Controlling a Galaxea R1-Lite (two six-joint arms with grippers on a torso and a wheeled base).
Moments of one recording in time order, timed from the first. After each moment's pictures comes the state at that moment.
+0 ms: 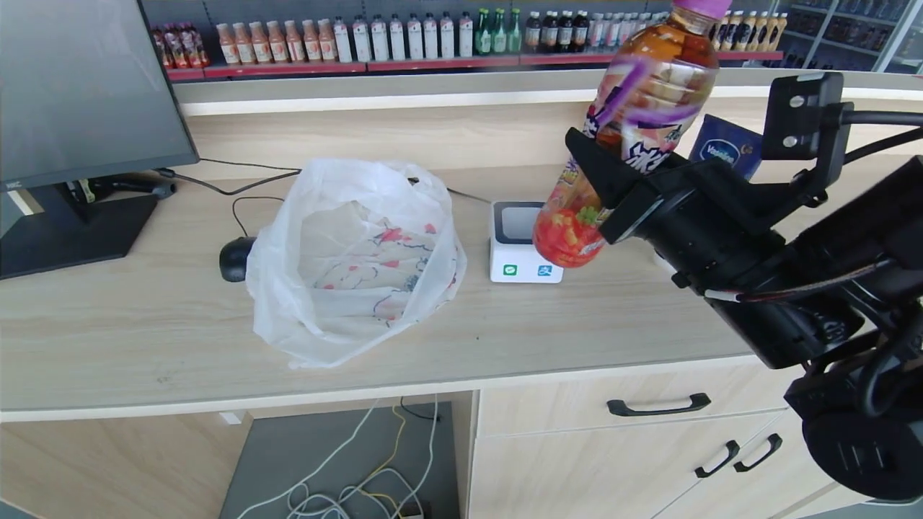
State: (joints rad) left arm 0.00 0.00 0.00 0.00 0.00 -0.01; right arm 0.62 1.71 -0.79 -1.47 -0.01 -0.02
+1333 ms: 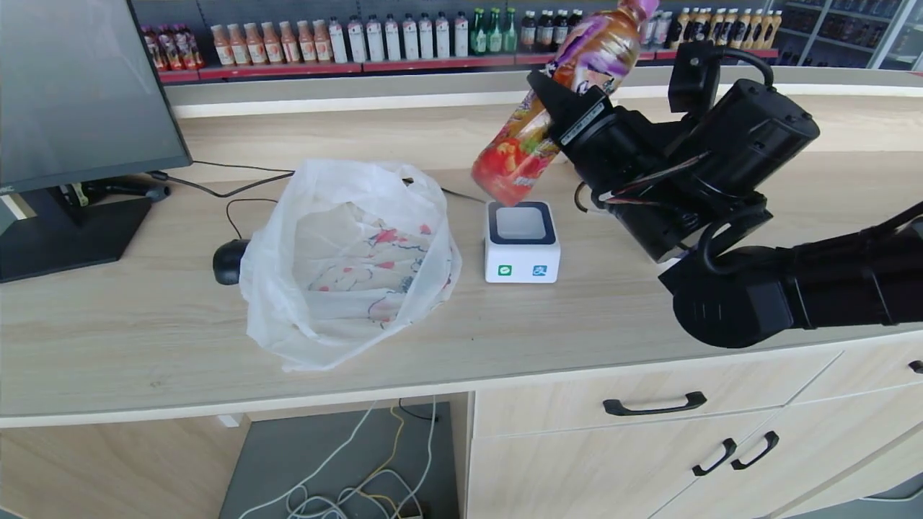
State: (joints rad) left arm 0.00 0.00 0.00 0.00 0.00 -0.01; right arm 0.56 1.97 -1.33 -1.19 -0.02 0.56
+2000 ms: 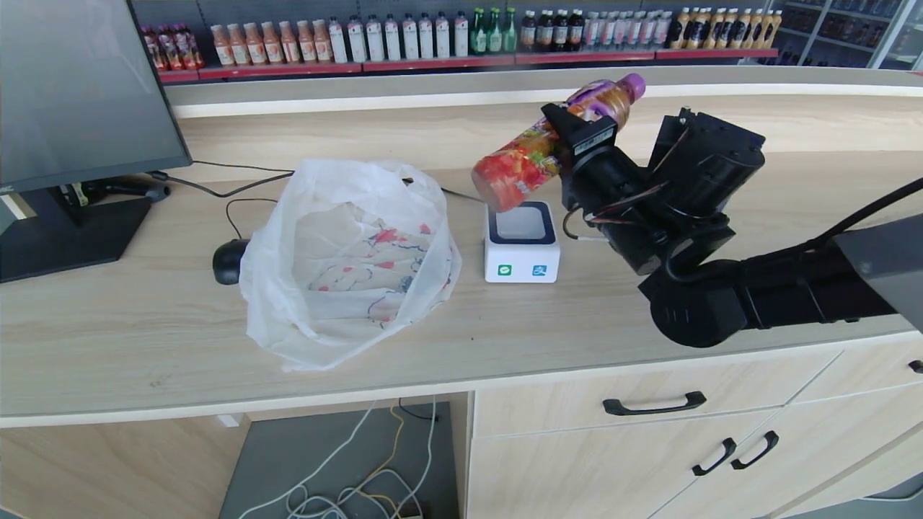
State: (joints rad) left arm 0.00 0.00 0.00 0.00 0.00 -0.01; right arm 0.51 2.07 -1.35 -1.19 -0.05 1.06
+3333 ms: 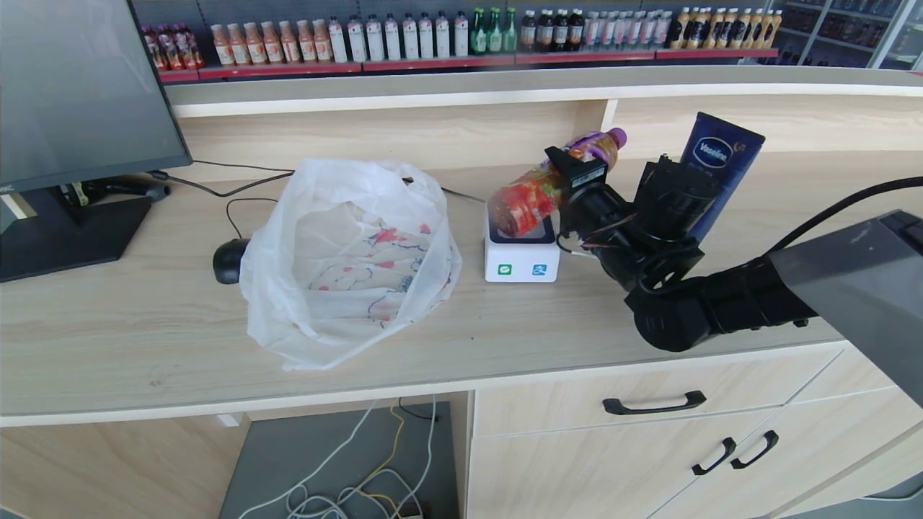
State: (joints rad) left arm 0.00 0.00 0.00 0.00 0.00 -0.01; right arm 0.44 2.18 -1.37 -1.19 -0.04 1.18
